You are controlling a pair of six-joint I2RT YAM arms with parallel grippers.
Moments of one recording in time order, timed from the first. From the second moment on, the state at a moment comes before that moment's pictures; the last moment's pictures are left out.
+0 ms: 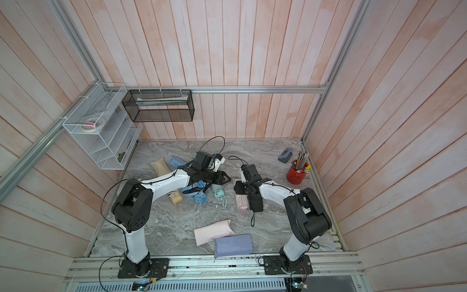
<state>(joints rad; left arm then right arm) -0.59 1.92 1.36 -0.25 0.49 -0.36 0.48 1.68 0.93 -0.20 -0.18 0.41</state>
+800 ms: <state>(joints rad) -0.54 1.91 1.36 -0.27 0.50 -0.34 0.57 1.46 0.88 -0.32 -0.12 0.34</state>
